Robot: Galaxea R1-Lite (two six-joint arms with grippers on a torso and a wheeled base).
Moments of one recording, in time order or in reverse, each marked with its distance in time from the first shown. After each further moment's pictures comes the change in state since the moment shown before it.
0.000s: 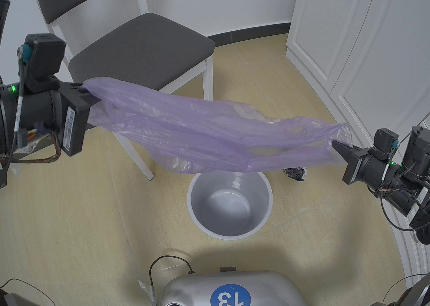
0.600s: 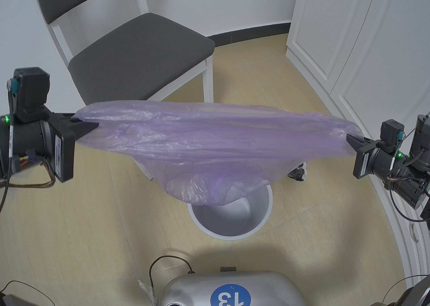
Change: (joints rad) left arm 0.089 -0.079 0.158 -0.018 -0.141 -0.104; right arm -0.002 -0.071 -0.078 0.181 -0.139 -0.162
